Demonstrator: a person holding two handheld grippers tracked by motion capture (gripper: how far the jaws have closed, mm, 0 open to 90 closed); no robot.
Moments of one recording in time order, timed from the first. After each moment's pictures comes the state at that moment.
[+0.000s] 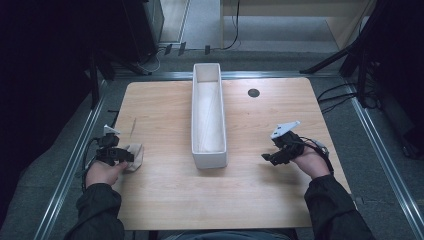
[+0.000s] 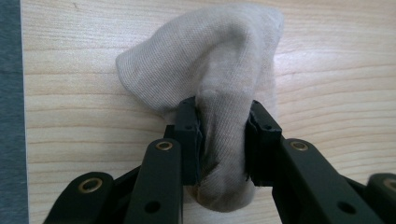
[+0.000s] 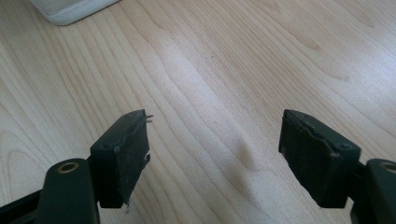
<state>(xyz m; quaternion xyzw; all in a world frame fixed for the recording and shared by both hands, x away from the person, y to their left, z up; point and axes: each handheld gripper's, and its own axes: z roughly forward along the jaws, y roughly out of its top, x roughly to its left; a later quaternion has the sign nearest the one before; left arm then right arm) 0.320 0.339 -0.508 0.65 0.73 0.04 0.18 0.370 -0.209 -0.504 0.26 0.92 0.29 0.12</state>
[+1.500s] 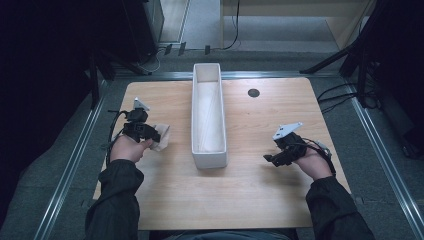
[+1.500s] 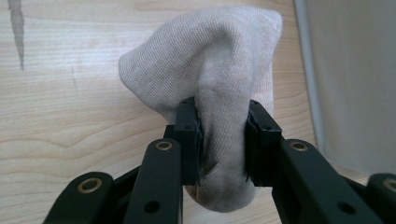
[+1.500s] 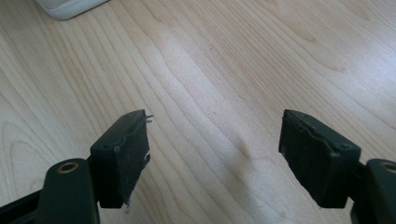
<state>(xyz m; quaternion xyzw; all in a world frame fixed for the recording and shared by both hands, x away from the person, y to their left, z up) 0.369 0.245 -0.440 0.71 0.68 0.03 0.18 0.366 -0.215 -0.504 0.26 0.91 0.29 0.12</state>
